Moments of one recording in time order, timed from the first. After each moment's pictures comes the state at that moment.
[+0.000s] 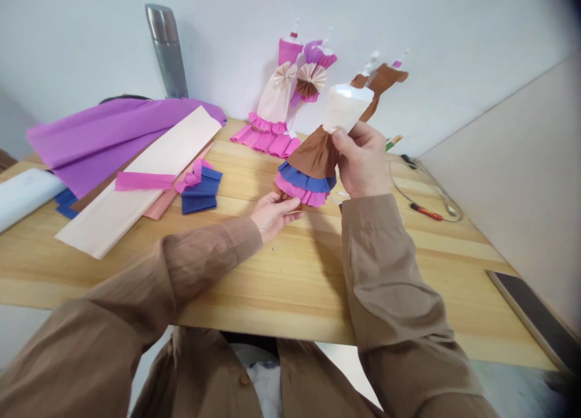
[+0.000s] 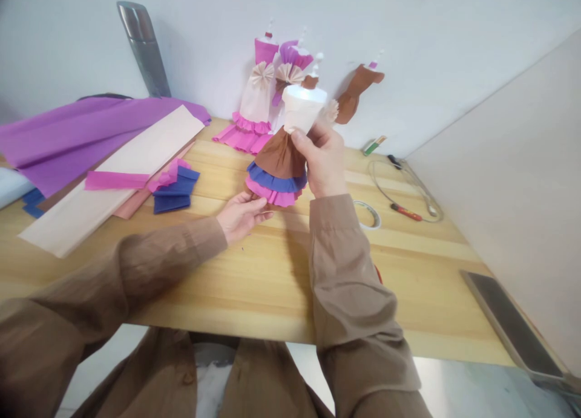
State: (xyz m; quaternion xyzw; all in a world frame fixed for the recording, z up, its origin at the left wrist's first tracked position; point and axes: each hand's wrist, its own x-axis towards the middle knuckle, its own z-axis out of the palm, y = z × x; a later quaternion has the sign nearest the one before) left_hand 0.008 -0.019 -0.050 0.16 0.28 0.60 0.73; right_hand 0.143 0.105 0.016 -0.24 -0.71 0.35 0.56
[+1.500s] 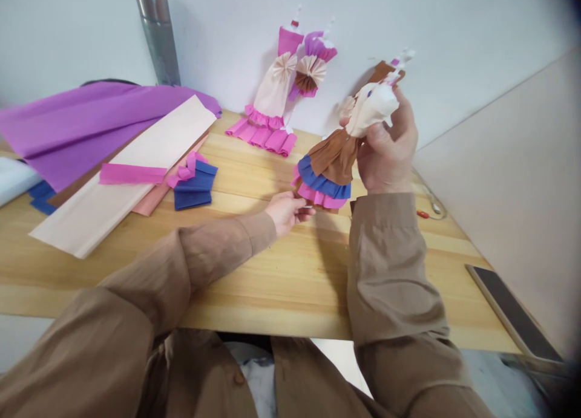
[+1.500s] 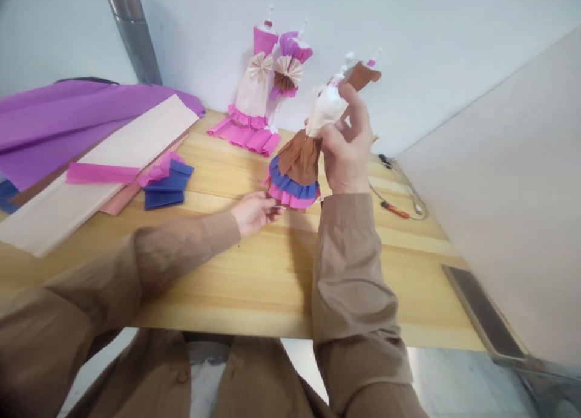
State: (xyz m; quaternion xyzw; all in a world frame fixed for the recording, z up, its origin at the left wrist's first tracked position) left_hand 0.036 -0.003 -0.036 0.15 0.38 0.51 0.75; right_hand 0.165 0.114 0.031 -0.16 -0.63 0.41 0.64
